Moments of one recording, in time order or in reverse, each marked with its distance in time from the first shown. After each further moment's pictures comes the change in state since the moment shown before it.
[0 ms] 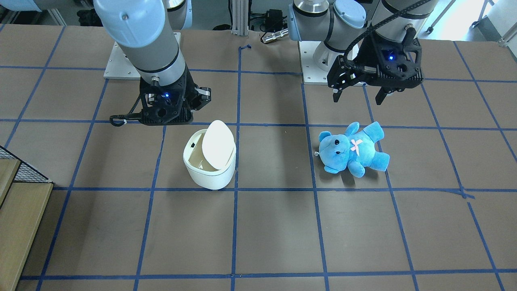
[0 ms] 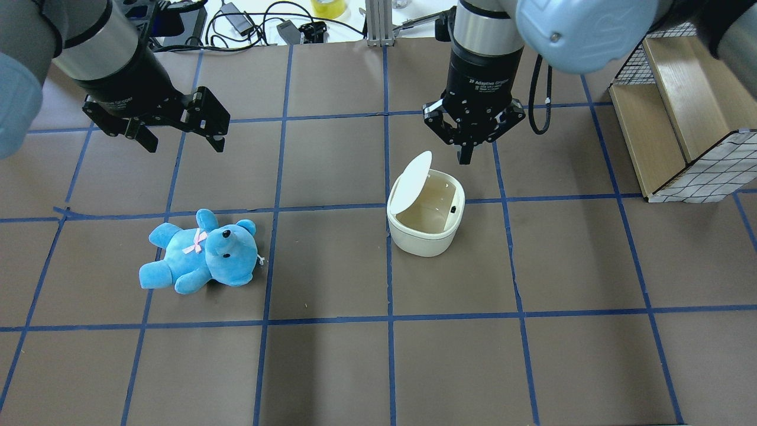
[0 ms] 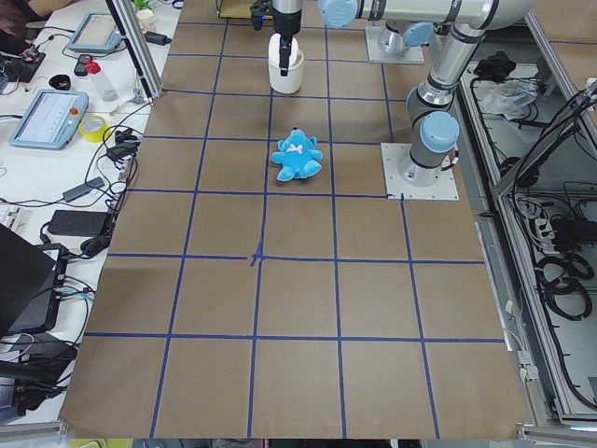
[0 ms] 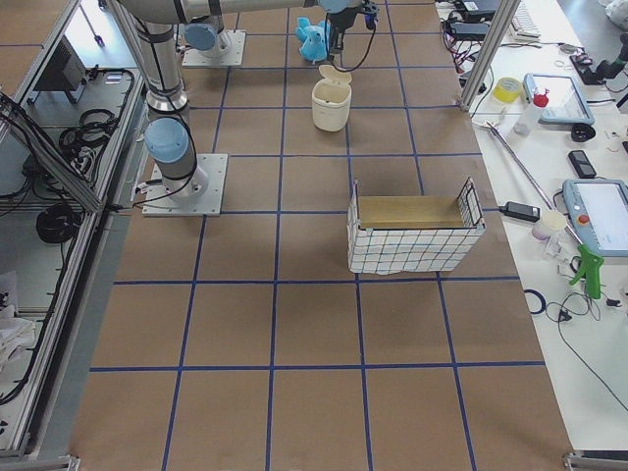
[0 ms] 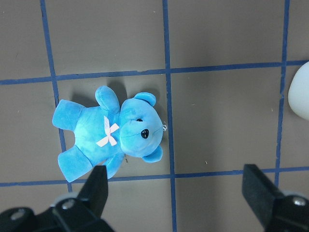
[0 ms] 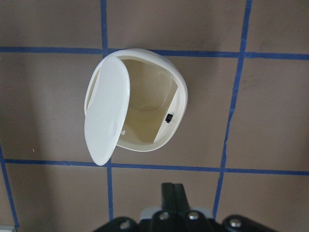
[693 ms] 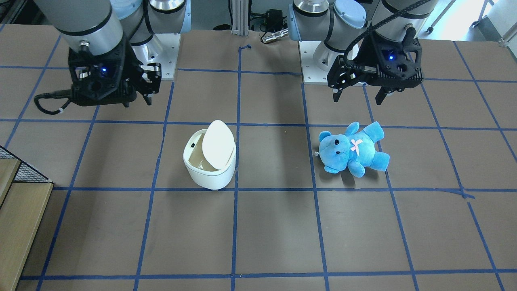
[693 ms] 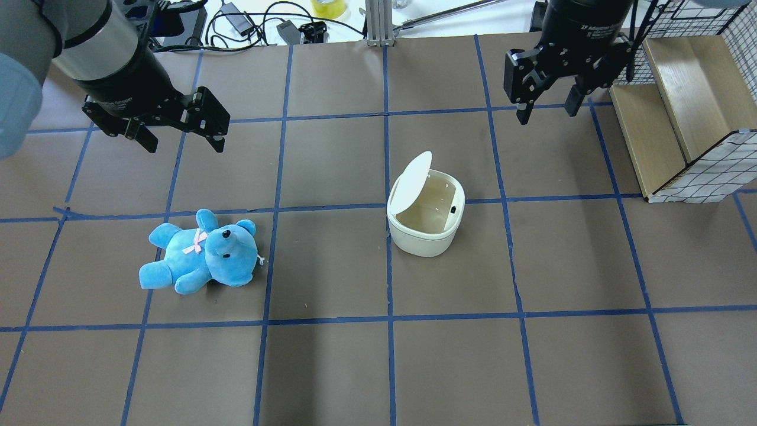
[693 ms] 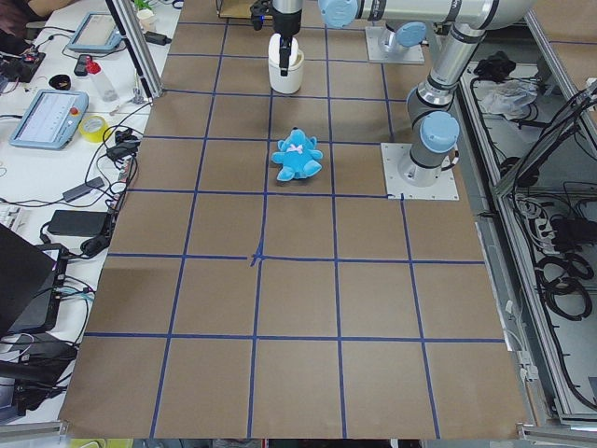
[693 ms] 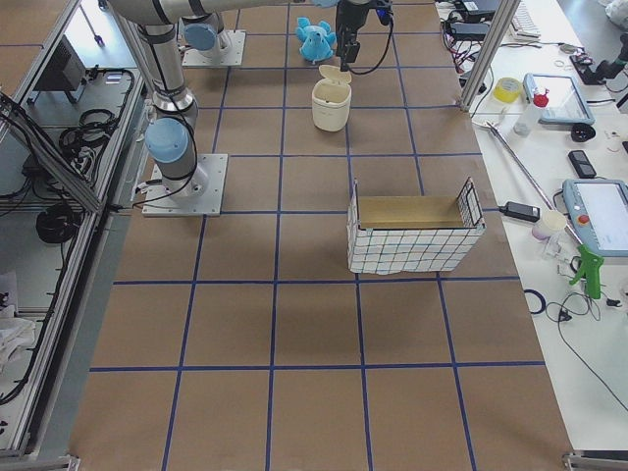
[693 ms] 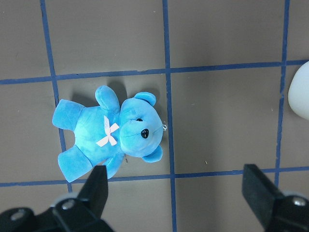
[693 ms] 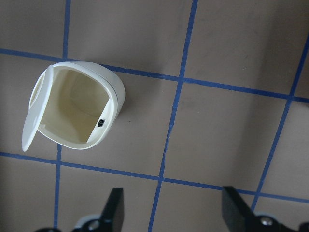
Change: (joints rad) left arm 0.000 0.000 0.000 0.000 0.000 0.000; right arm -0.180 -0.057 -0.034 0.025 -0.040 -0.300
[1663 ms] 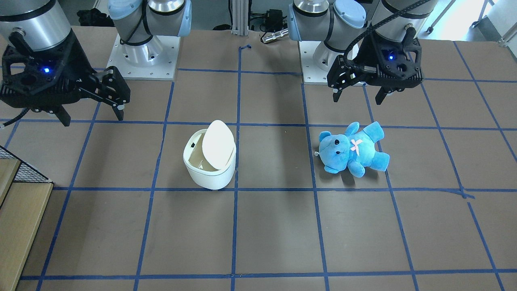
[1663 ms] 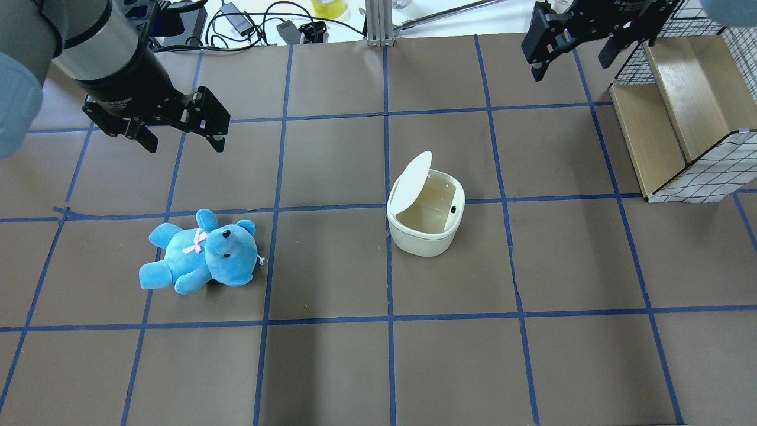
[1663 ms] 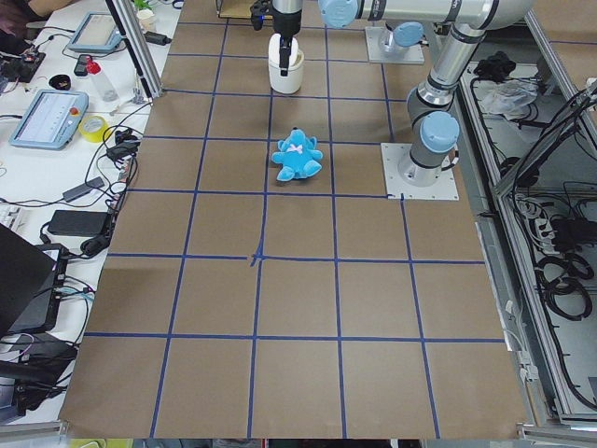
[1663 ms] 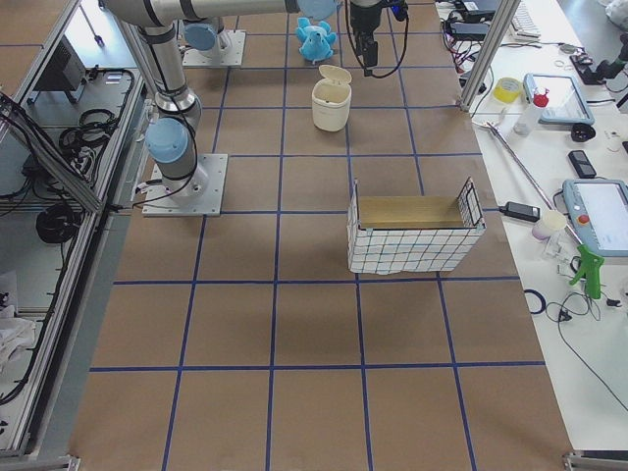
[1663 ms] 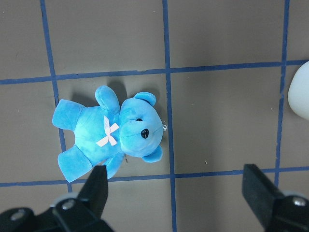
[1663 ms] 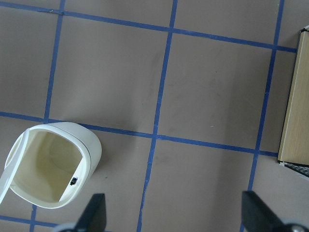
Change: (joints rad) left arm 0.000 0.000 0.000 0.000 0.000 0.000; right arm -0.045 -0.038 0.066 -0.244 -0.009 -0.025
